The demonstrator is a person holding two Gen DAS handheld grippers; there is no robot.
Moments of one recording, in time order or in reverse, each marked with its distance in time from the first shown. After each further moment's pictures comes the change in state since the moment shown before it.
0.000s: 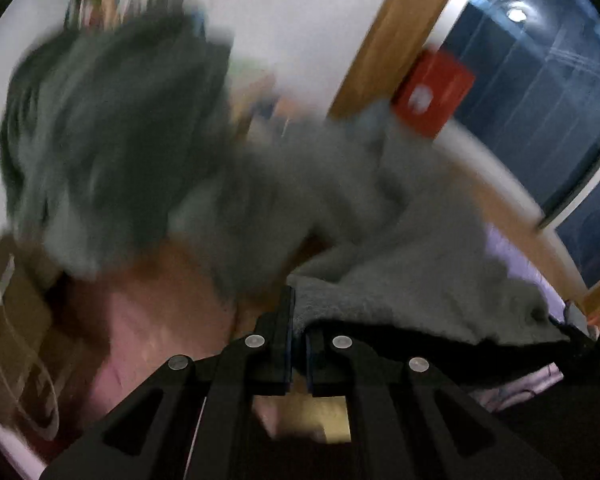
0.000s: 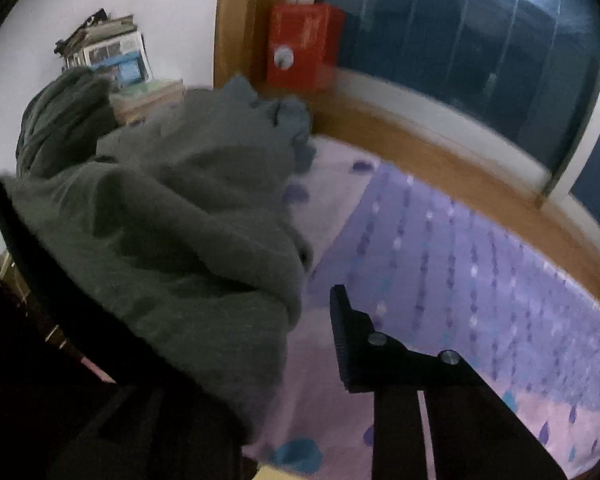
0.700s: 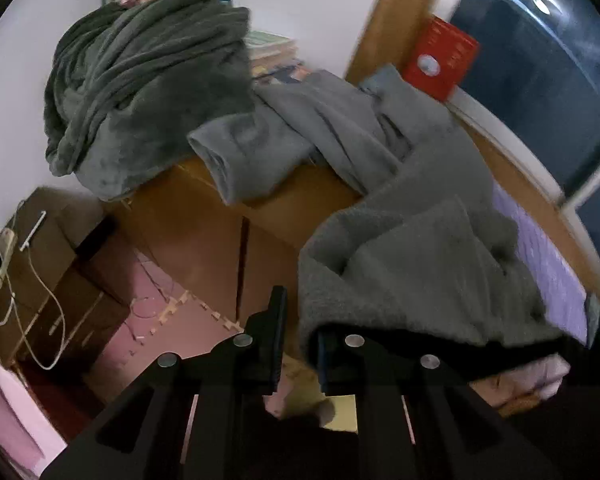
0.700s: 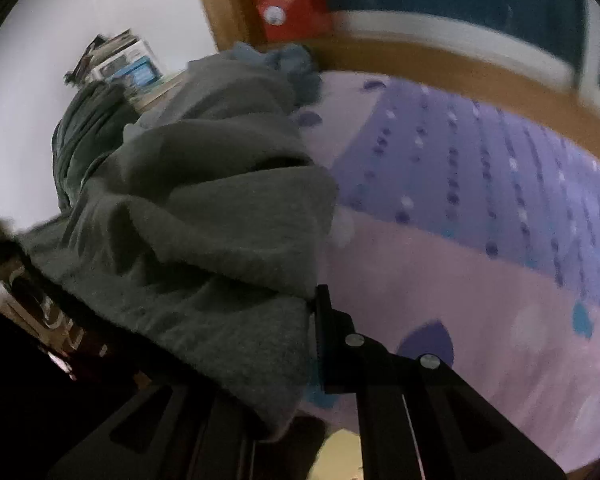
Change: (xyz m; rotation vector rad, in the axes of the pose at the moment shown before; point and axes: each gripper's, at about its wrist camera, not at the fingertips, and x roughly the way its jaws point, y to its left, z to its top) left arm -0.035 -0.054 -0.088 0.055 -0.020 0.122; right arm 0.015 -0.049 -0.063 0.171 0.091 0.247
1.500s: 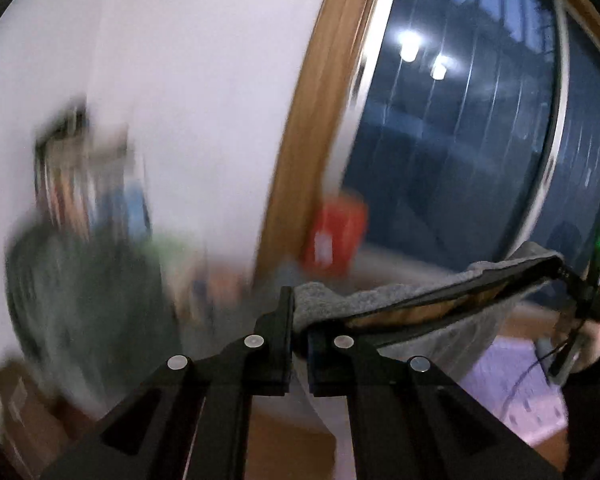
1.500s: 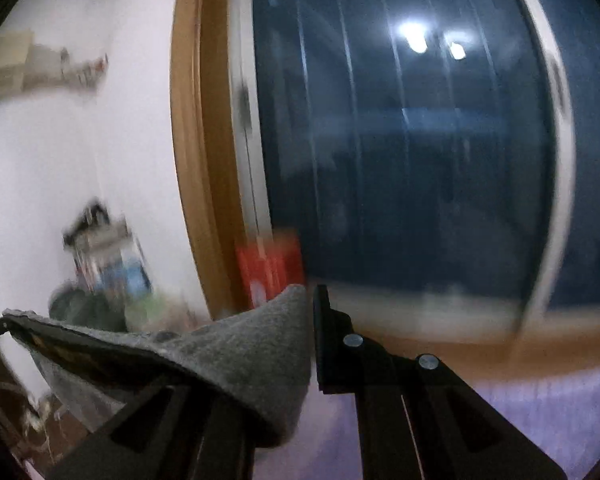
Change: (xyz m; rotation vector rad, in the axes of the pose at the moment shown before) left arm -0.197 -0.070 0.230 0.197 -0.561 -0.140; right arm -0.237 0.044 0.275 -0.067 -0.699 -0.103
